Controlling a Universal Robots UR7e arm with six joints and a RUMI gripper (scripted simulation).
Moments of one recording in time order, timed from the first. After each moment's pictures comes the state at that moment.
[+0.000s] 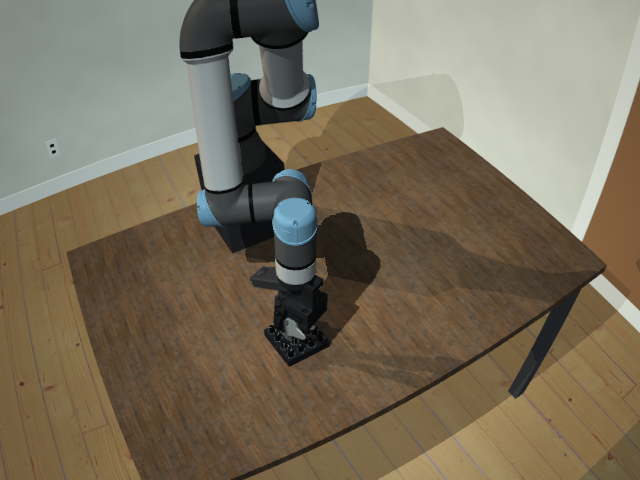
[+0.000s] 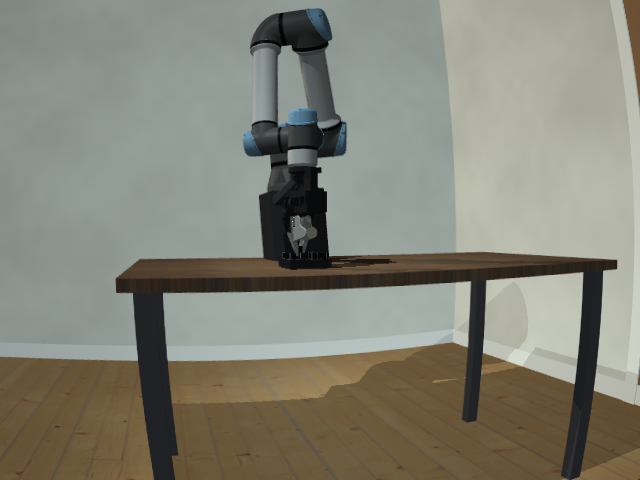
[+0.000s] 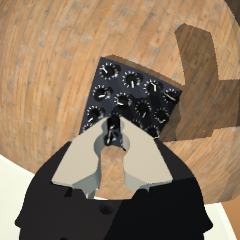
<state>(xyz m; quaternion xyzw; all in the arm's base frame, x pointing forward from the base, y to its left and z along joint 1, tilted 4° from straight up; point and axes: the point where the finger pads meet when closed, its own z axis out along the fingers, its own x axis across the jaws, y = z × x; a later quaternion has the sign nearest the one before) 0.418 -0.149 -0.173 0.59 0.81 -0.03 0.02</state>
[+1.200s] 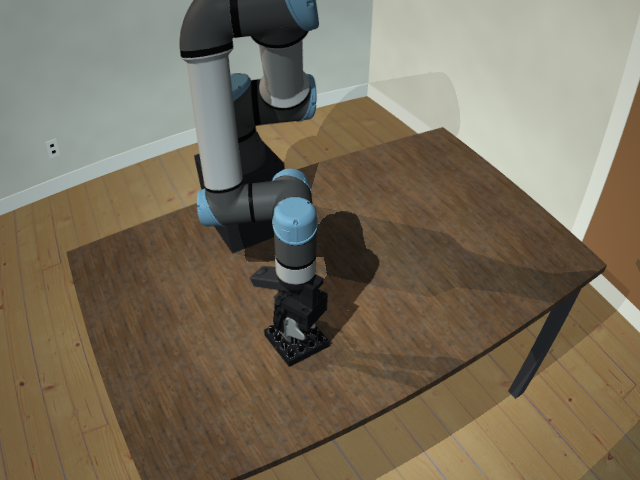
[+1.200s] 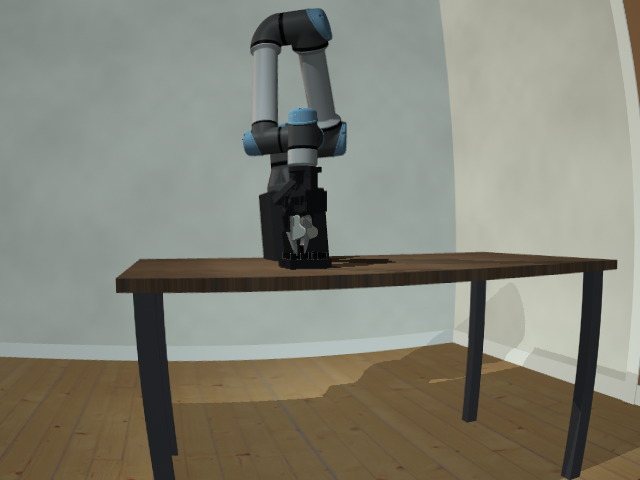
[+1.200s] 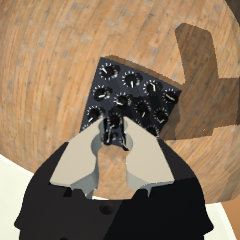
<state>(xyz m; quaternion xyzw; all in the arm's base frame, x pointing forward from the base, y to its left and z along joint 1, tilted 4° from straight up) 0.417 -0.149 -0.172 0.59 0.81 -0.03 0.02</state>
